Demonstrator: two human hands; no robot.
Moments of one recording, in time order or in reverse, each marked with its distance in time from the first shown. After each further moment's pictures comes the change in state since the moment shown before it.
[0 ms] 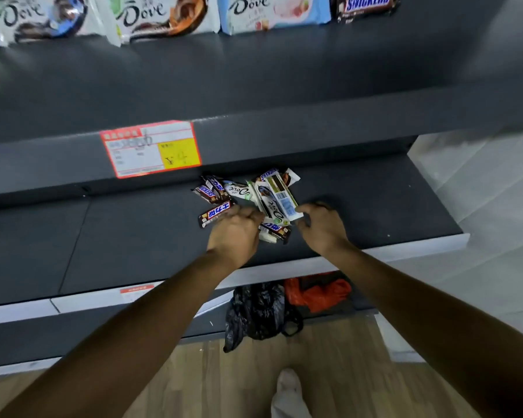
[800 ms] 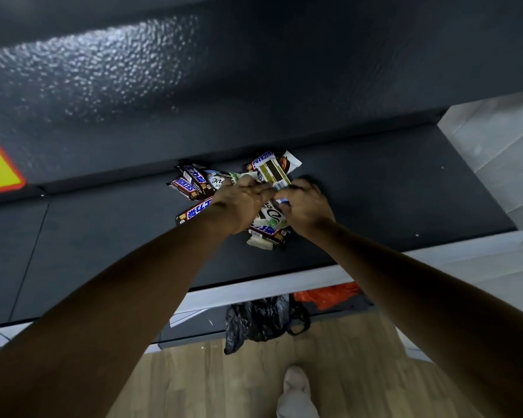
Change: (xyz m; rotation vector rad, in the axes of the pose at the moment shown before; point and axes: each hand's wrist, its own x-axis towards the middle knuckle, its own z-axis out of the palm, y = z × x) left_hand 0.112 -0.012 0.037 0.294 -0.314 0.196; right_hand 0.087 0.032 0.065 -0.100 -0.091 -0.098
